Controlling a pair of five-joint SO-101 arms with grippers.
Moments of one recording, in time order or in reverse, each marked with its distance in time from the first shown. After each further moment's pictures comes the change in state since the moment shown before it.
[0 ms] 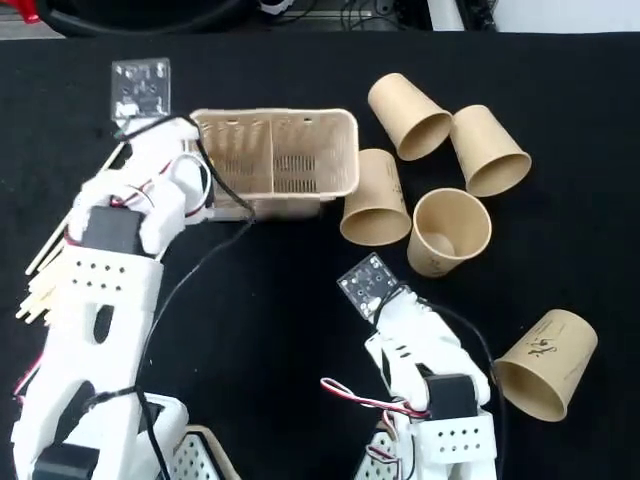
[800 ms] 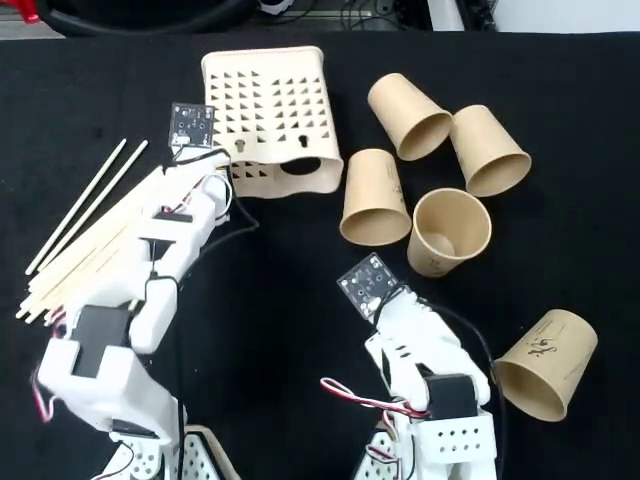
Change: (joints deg) left arm -1.9 40.4 14.2 -56.6 -9.3; right arm 0.0 0.0 0.0 -0.1 0.0
